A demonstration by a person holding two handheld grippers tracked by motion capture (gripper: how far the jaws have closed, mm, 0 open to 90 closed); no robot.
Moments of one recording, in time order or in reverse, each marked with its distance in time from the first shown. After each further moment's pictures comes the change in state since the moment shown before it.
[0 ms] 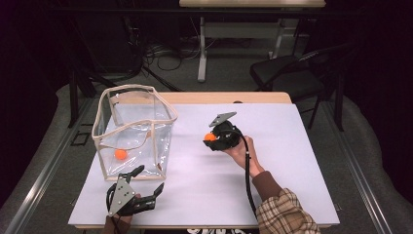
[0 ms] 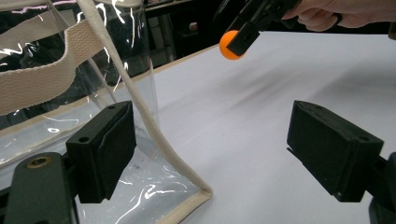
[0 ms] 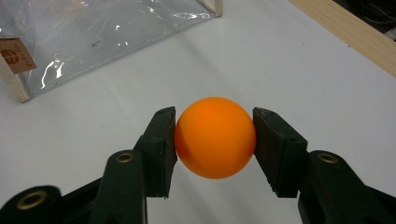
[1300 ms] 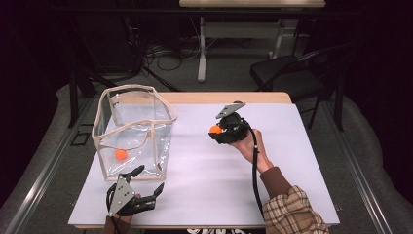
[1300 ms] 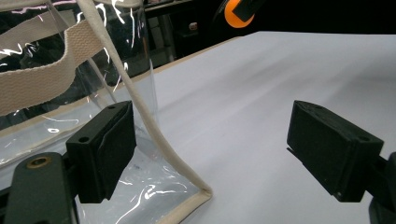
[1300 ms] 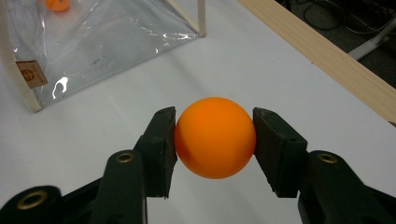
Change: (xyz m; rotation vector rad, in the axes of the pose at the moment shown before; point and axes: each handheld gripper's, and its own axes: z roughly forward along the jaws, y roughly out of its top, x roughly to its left) left arm 0.000 0.000 0.000 0.000 0.000 0.002; right arm -0.010 0.017 -0.038 -0.019 -0.027 -0.008
